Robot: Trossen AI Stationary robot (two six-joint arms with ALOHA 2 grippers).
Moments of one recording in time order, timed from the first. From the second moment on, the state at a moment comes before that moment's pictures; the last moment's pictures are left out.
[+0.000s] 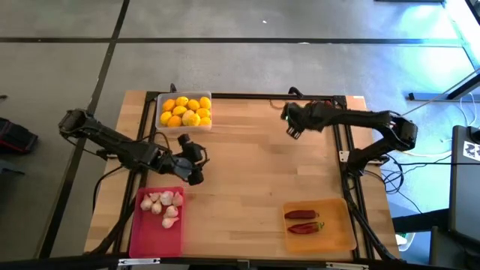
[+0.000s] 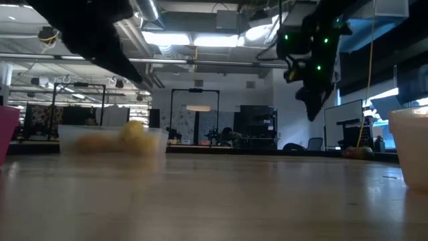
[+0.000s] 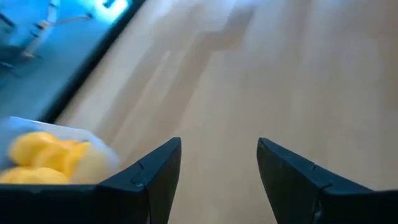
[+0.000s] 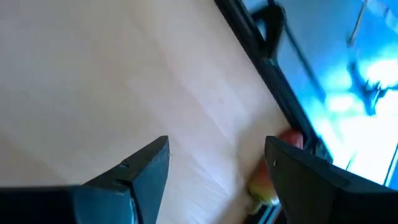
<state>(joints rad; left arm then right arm) -0.33 1.15 0.67 -0.39 -0.70 -0.34 -0.35 1.45 1.02 -0.90 0.59 0.21</state>
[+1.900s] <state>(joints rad) -0.19 1.15 0.58 -0.15 -0.74 0.00 -0.95 1.91 1.14 -1.12 0.42 0.29</state>
